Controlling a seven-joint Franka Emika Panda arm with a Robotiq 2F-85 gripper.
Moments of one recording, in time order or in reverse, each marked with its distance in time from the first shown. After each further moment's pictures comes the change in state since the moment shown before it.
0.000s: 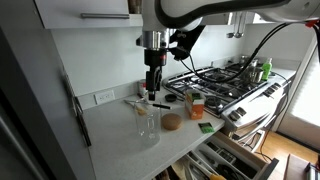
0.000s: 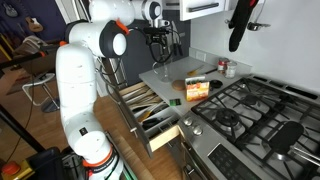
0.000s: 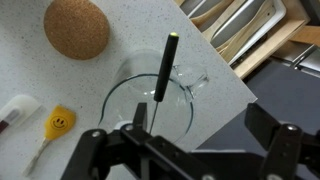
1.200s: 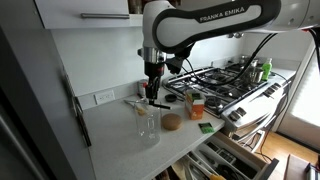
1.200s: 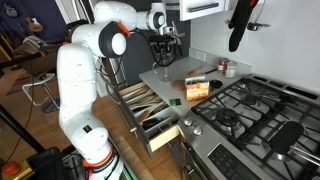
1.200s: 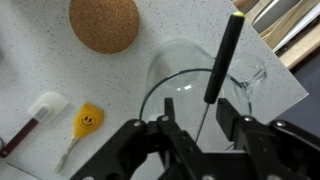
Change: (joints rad) arm 0.135 0.017 -0.202 -0.075 -0.025 0.168 0.000
